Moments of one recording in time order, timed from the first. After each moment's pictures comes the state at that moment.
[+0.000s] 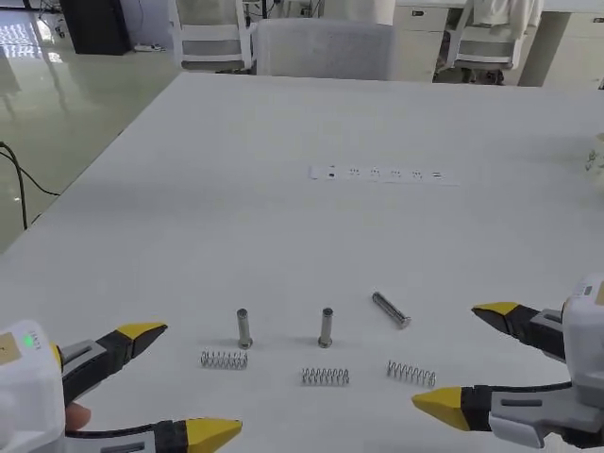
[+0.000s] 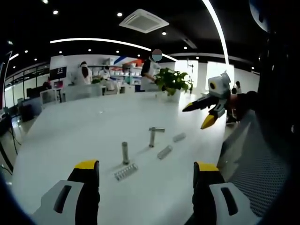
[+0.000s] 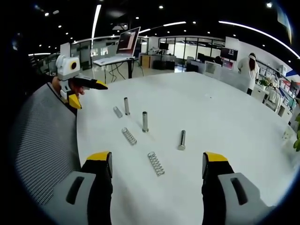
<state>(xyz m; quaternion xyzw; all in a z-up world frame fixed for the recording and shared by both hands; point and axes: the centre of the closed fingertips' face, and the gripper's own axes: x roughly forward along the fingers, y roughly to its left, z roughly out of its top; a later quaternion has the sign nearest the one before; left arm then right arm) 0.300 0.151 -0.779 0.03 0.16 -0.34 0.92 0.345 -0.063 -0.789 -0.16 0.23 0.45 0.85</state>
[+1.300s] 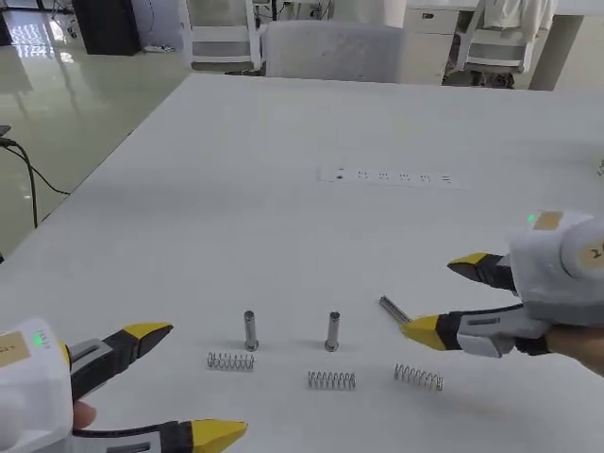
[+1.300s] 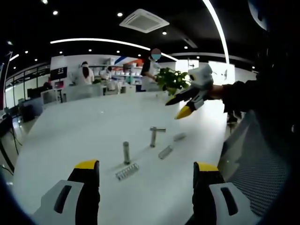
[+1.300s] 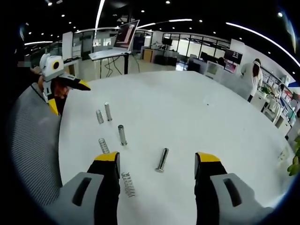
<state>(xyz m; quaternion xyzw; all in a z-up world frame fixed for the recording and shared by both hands) 0.300 0.152 -0.778 0.03 0.16 -0.34 0.93 0.419 -0.038 -0.781 -0.21 0.24 0.44 0.84</state>
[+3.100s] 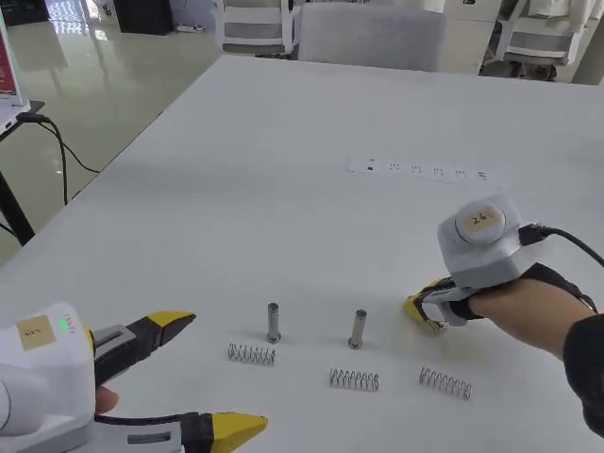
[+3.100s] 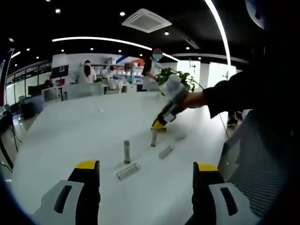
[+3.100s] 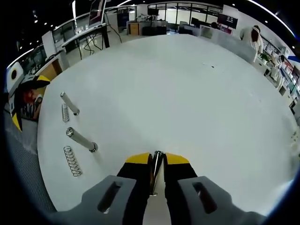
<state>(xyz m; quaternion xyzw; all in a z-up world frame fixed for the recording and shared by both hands) 0.302 0.154 -0.780 0.03 0.17 -0.33 0.93 0.469 -0.014 -0.860 -0.20 0.39 0.39 0.81</state>
